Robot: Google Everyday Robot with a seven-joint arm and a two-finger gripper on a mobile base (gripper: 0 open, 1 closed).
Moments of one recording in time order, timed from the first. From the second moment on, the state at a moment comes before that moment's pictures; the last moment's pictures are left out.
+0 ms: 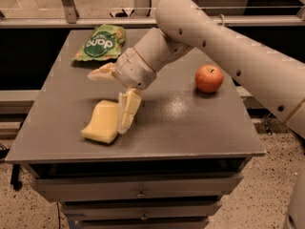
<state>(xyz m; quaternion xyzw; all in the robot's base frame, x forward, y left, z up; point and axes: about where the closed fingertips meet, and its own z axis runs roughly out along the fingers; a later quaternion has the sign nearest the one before) 0.496 0.111 0.864 -0.79 0.42 0.34 0.28</state>
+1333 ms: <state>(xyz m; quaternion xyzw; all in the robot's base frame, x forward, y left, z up) 0.488 0.107 0.847 -0.84 0.36 0.33 0.24</state>
